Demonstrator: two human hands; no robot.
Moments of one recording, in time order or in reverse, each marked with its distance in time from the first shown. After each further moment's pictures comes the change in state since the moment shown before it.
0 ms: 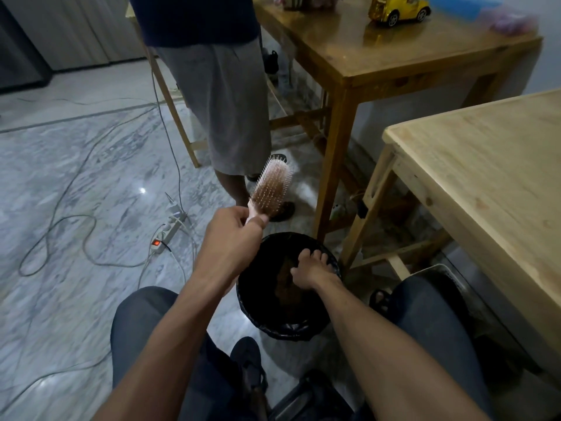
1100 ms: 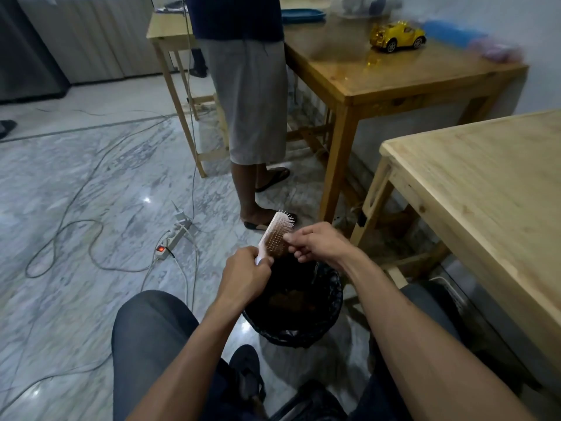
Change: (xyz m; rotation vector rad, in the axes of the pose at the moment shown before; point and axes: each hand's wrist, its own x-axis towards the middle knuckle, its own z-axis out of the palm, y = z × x) left_hand -0.012 -0.058 0.021 0.330 0.016 -0.058; right_hand -0.074 -0.011 -0.080 0.950 -0.098 -0.389
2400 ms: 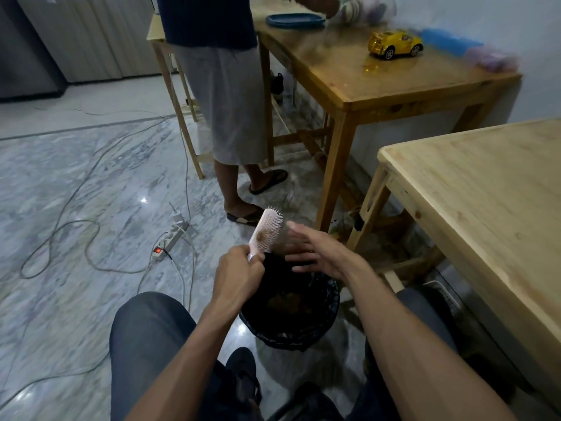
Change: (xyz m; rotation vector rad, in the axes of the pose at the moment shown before) left_hand 0.005 0.001 -0.006 0.029 0.087 0.031; right_hand -0.006 0.000 -0.003 0.139 -0.016 0.159
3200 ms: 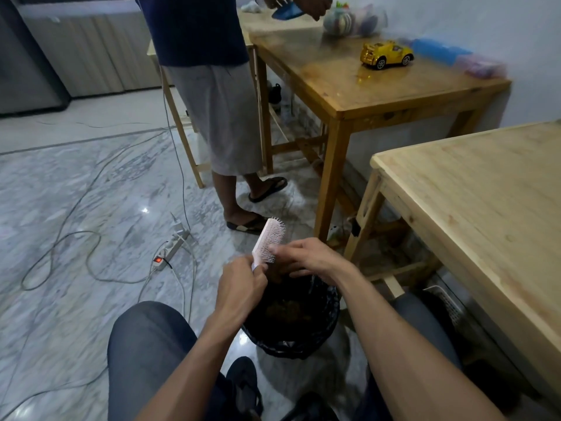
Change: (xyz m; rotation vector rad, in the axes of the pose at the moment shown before) left_hand -0.007 0.005 0.008 0.139 0.032 0.064; right_hand -0.002 0.002 0.012 -0.230 -0.008 -0.150
